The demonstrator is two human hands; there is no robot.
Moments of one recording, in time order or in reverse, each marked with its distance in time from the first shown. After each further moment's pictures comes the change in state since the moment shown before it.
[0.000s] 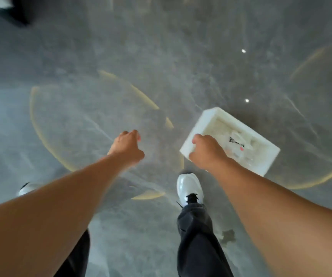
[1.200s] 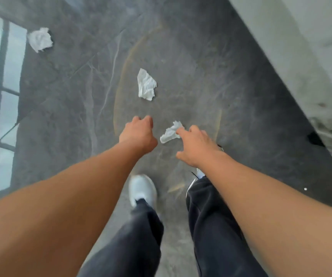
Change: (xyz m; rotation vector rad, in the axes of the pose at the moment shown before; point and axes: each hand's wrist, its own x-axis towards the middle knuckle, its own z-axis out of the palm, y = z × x) left_hand 0.002 -0.658 -0.271 -0.650 0.190 -0.694; right_hand 0.030 -0.799 0.253 -0.940 -0.335 -0.804
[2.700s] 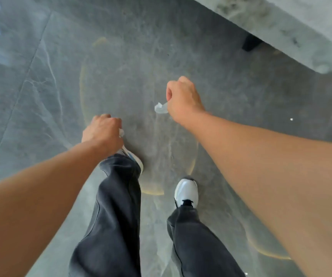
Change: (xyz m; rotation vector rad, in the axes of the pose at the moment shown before) left_hand -0.109 -0.030 0.039 0.467 0.099 0.494; right_hand -0.134 0.030 0.057 0.390 0.642 0.264
